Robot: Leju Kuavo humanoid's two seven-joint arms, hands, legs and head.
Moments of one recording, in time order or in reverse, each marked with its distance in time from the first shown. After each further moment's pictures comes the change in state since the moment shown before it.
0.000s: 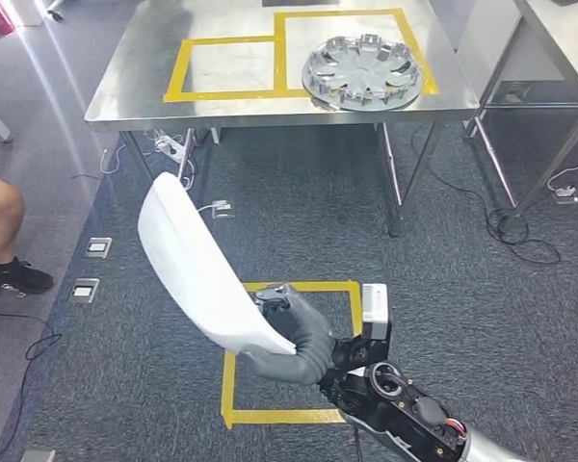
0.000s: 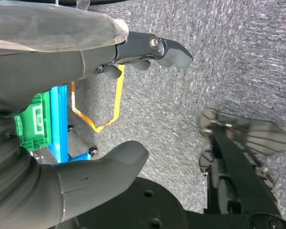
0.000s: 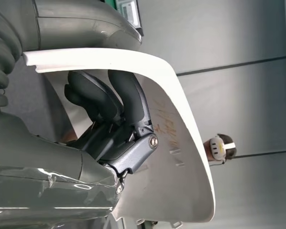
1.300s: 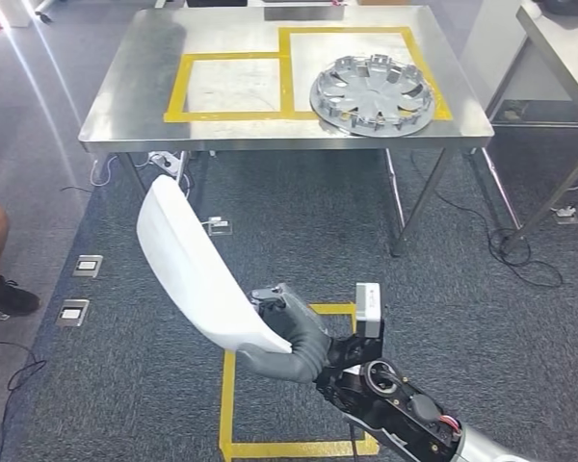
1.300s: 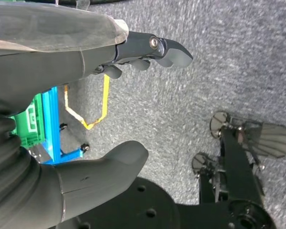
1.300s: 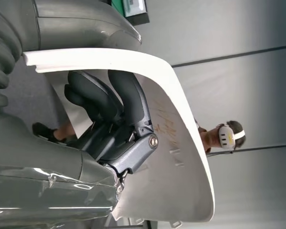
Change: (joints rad) left arm -0.001 -0.002 0.000 0.000 -0.006 0.008 -0.004; right arm -0.005 0.000 -0.003 0.024 0.004 -0.001 -0.015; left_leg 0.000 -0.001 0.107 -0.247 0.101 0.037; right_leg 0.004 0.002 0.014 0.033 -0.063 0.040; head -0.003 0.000
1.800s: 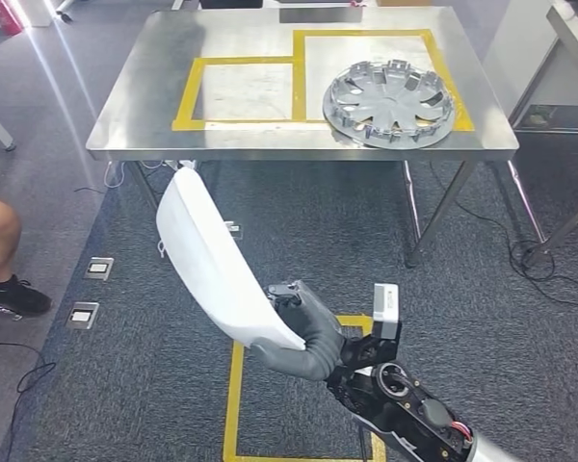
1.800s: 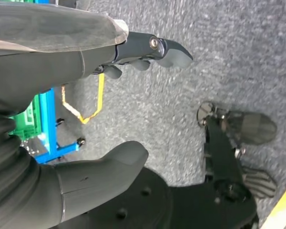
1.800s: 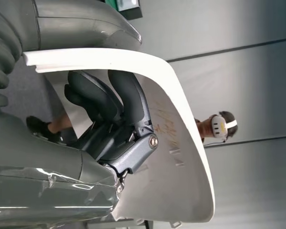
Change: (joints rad) left arm -0.002 0.000 0.000 0.000 0.010 0.000 0.002; right arm -0.005 0.001 -0.003 0.005 -0.007 -0.002 -0.003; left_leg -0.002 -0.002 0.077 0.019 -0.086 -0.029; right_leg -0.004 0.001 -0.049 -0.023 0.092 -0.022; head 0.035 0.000
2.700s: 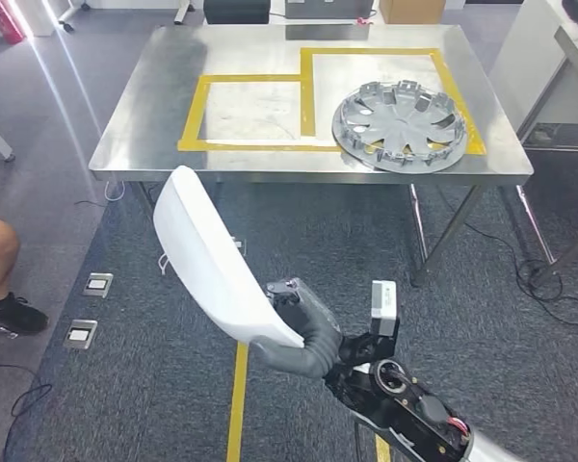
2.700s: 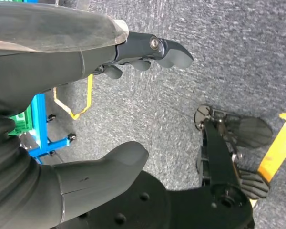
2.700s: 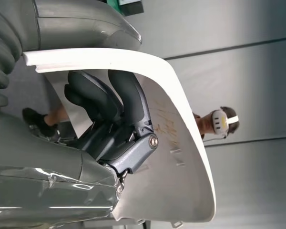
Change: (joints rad) left arm 0.005 -0.006 0.008 0.000 0.013 -0.001 0.001; right arm -0.013 0.001 0.000 0.019 -0.006 0.009 -0.004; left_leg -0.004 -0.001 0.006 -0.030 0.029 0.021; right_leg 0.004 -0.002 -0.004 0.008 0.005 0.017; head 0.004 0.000
